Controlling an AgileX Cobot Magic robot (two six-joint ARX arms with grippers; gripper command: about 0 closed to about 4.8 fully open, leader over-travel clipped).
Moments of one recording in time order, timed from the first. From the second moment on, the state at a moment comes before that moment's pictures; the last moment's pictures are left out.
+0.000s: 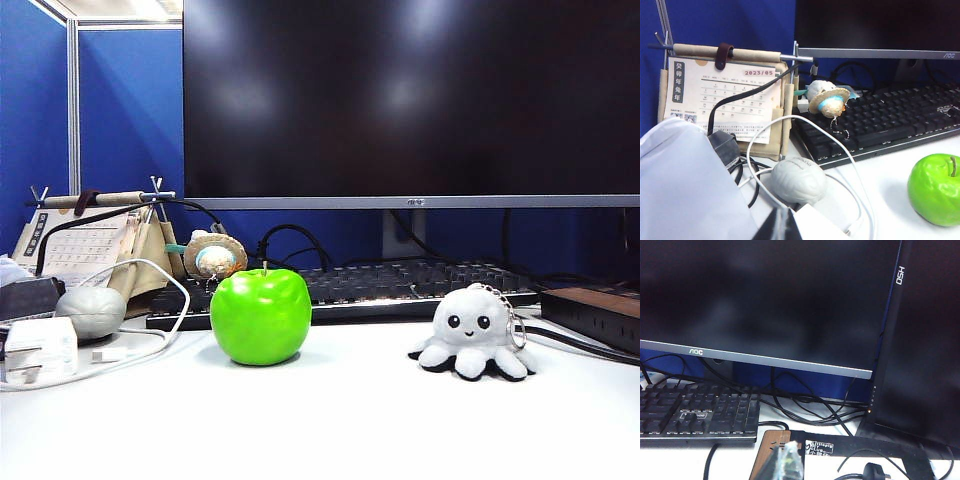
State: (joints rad) left arm 0.05 0.09 0.01 0.05 0.31 -0.02; right arm -0.13 0.00 0.01 0.17 -0.16 -0.08
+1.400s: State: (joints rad) left arm 0.05 0.09 0.01 0.05 0.31 -0.02; right arm -0.13 0.00 0.01 0.14 -0.16 -0.08
